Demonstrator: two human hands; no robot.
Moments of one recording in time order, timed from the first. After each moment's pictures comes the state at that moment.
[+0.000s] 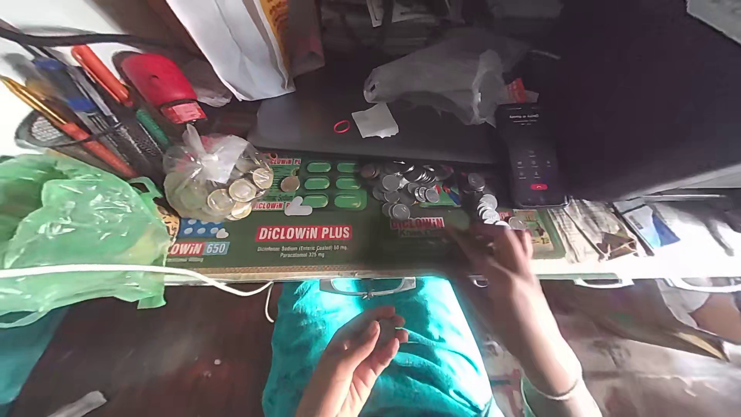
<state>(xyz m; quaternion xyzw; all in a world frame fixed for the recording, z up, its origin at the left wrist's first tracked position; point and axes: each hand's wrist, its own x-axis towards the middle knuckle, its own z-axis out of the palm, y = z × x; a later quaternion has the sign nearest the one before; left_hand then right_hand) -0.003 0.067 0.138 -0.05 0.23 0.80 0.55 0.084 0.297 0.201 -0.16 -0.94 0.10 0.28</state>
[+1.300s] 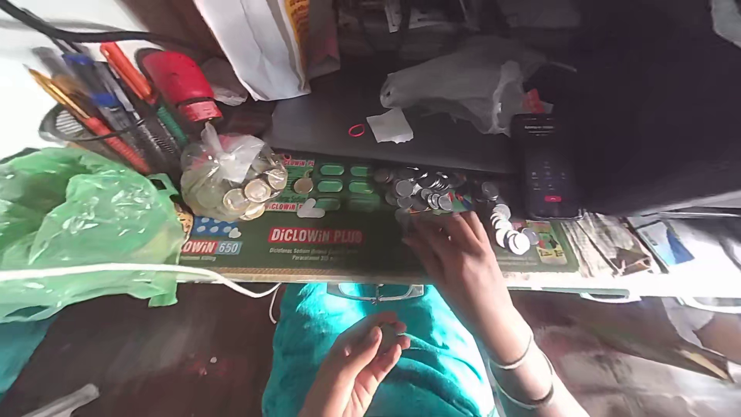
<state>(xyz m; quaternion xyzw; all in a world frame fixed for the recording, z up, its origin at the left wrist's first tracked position) -0.006 0.062 0.135 -0.05 0.22 0.81 0.55 0.016 0.278 0.197 -0.10 -0.95 0.08 0.27</state>
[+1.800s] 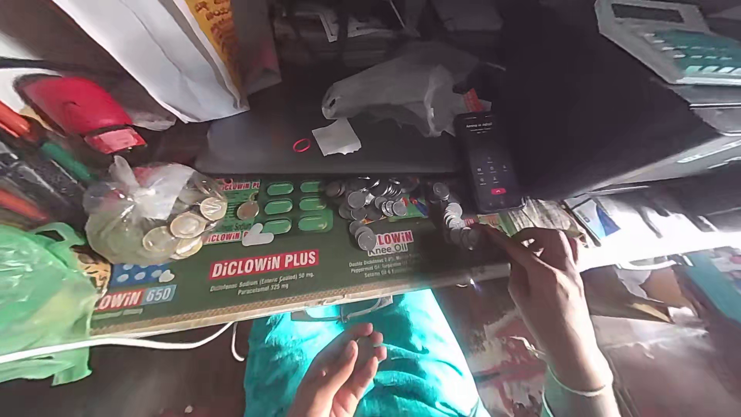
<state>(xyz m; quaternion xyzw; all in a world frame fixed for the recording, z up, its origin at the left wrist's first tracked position) -0.006 0.074 0.140 -0.05 0.25 0.79 0.56 0.134 0.345 0.213 -0.30 -0.91 0.00 0.28</state>
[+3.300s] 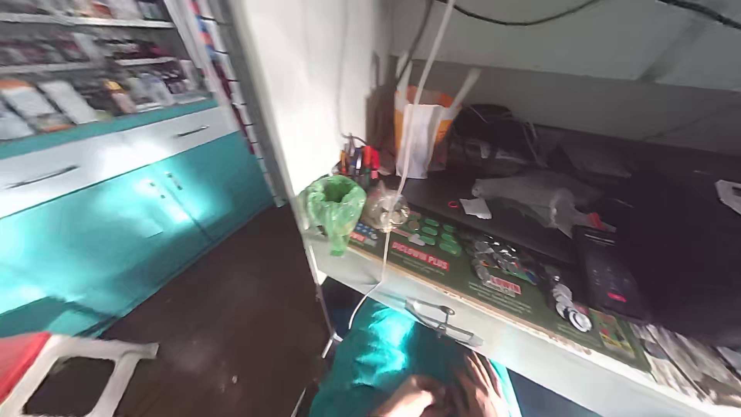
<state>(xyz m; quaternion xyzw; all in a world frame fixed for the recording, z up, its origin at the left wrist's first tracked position) 0.035 0.076 0.011 0.03 0.52 0.67 0.53 0.119 0.245 0.018 -0.10 -0.98 0.16 0.06</state>
